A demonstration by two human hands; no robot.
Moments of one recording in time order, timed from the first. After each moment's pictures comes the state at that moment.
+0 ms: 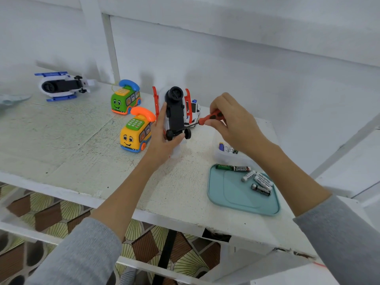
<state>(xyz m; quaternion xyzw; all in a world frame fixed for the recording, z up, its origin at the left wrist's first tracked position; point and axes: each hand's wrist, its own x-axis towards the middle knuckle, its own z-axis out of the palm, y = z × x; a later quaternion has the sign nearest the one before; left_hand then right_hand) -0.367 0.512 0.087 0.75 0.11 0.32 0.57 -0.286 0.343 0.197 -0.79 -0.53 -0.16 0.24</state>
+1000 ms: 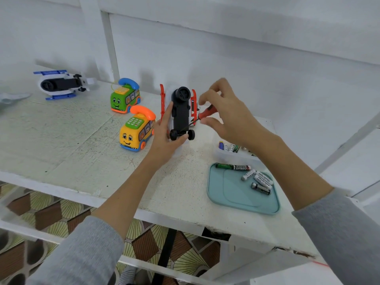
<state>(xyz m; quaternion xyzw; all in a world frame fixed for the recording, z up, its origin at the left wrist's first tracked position) -0.357 0.514 0.078 0.78 0.11 0.32 0.53 -0.292 0.349 0.214 -0.76 -0.59 -0.15 0.22</state>
